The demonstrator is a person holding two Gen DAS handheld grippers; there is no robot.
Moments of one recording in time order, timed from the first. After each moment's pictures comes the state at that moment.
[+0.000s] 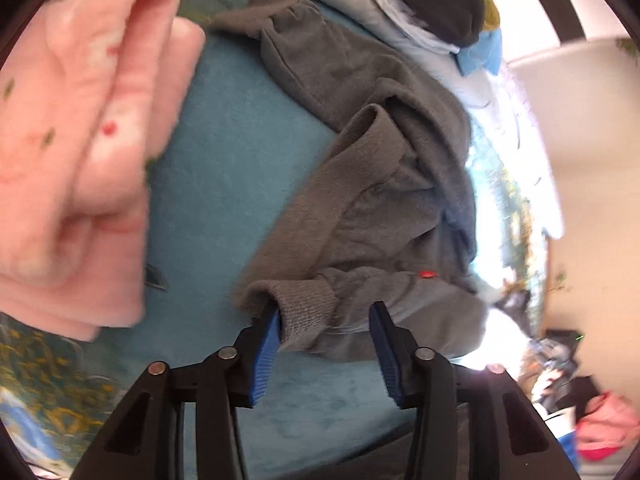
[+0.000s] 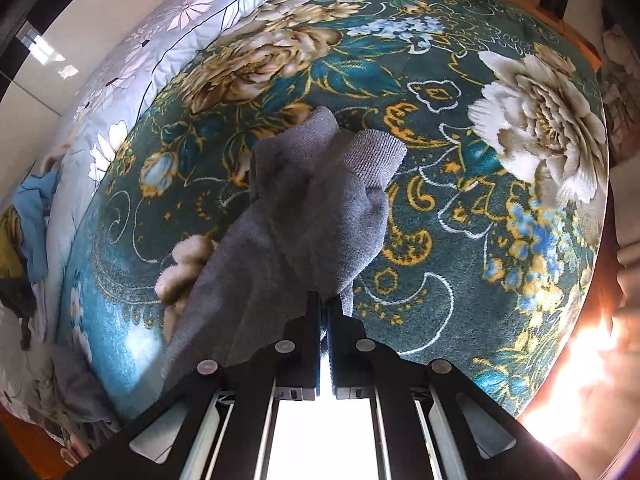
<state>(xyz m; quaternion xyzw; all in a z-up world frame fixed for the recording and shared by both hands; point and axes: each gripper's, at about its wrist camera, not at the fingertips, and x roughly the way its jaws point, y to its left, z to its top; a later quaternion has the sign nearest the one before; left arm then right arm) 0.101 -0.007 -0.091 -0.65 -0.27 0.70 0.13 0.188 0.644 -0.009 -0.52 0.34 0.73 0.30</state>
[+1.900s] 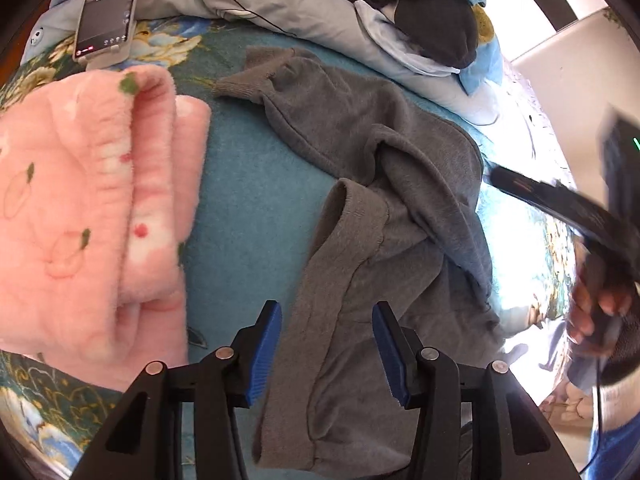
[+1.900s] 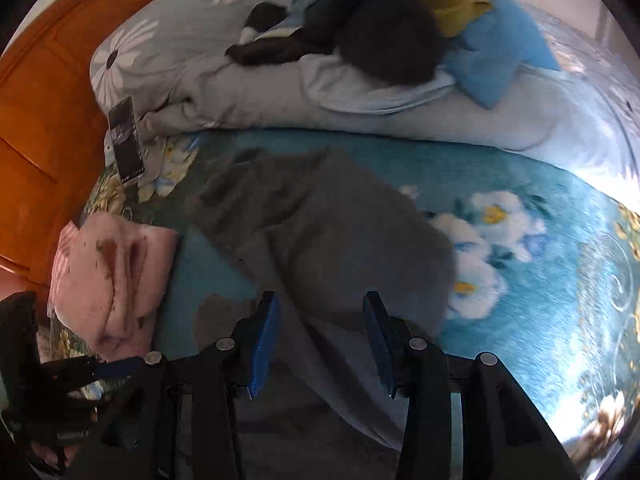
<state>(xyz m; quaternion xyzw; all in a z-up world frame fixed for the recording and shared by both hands) 0.077 -0.019 -0.052 -0.62 -0.19 0.76 0.09 -0.058 0.177 0.017 -0.58 0.01 0.79 -0.19</state>
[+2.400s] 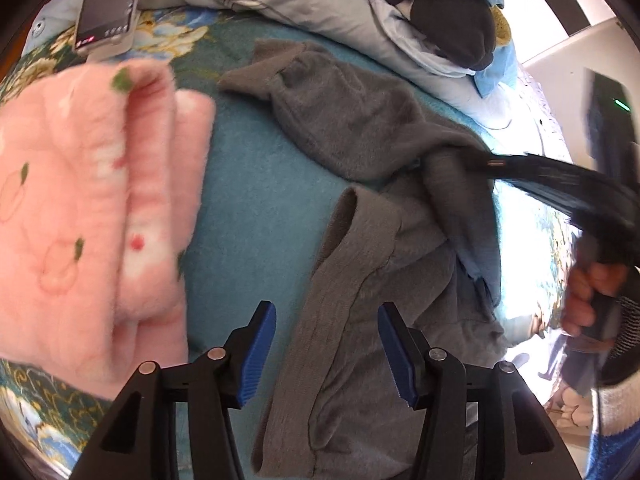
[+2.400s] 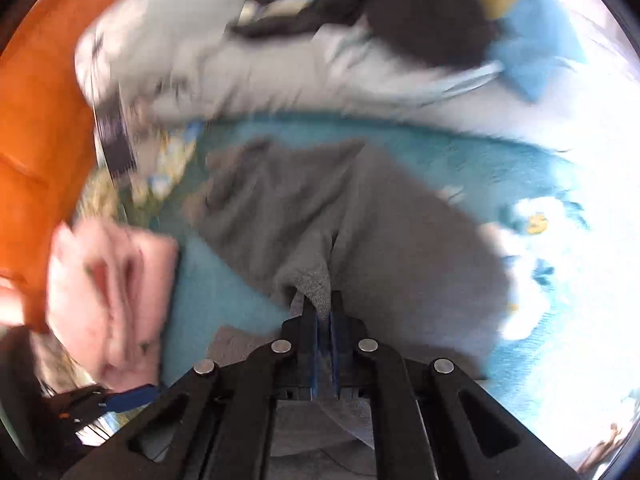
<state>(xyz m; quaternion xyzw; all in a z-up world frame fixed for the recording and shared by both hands) 0.063 -0.015 -0.061 -0.63 -0.20 0.75 0.08 -0.083 0.178 0.010 -0.58 0.04 0.79 -0.18</state>
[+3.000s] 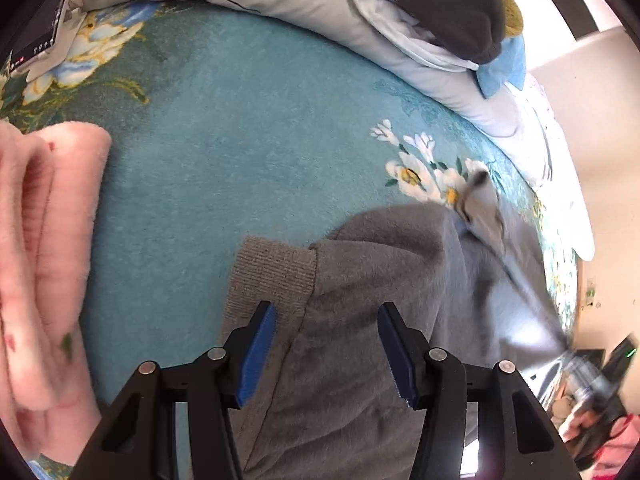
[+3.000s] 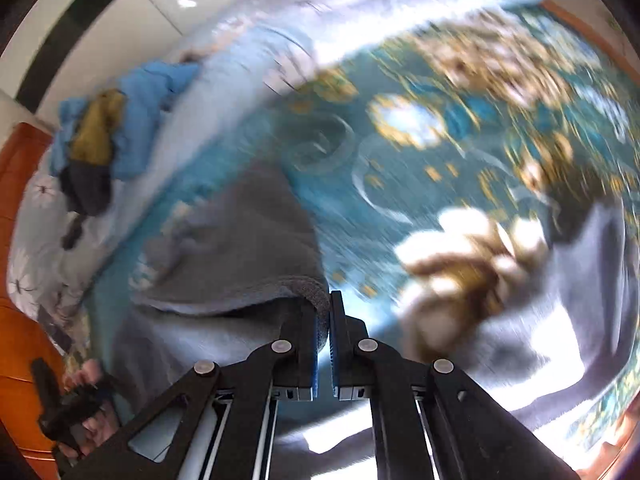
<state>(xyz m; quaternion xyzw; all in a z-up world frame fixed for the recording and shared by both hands) 0.010 0.032 -0.093 -0.63 -0.22 0.74 0.08 0.071 0.514 -0.004 -0.54 0.28 0.79 0.11</state>
